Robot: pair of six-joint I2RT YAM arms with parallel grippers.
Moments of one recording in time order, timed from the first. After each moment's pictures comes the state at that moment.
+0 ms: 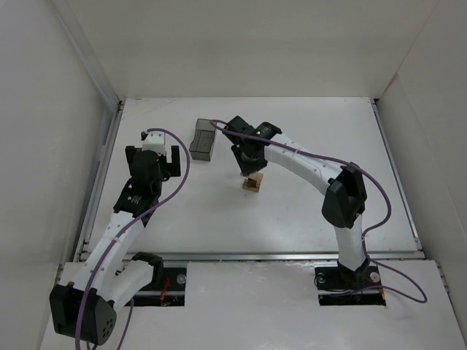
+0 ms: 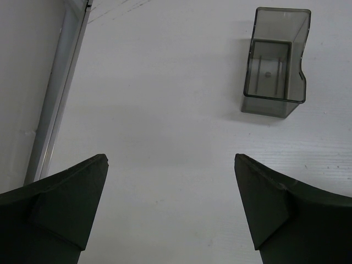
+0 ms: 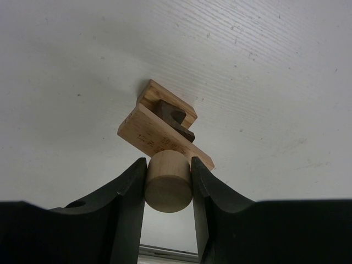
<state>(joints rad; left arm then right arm) -0.26 0.89 0.69 -0.16 -0.36 0.00 0.81 2.02 1.91 -1.09 0.28 0.34</state>
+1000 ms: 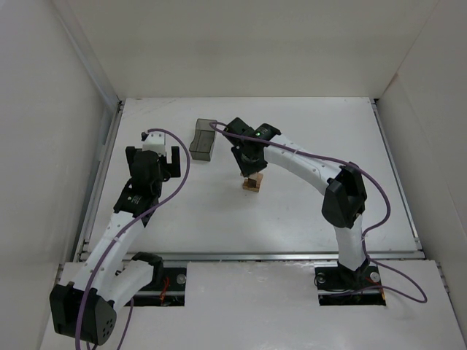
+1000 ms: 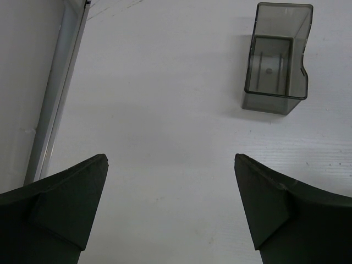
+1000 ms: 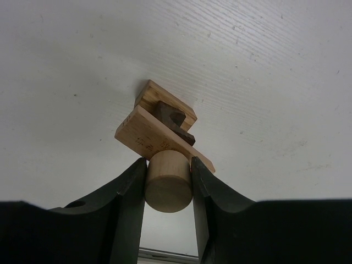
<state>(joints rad) -0.26 0.89 0.69 -0.17 -0.36 0.00 0.81 2.02 1.89 -1.07 0.28 0.33</state>
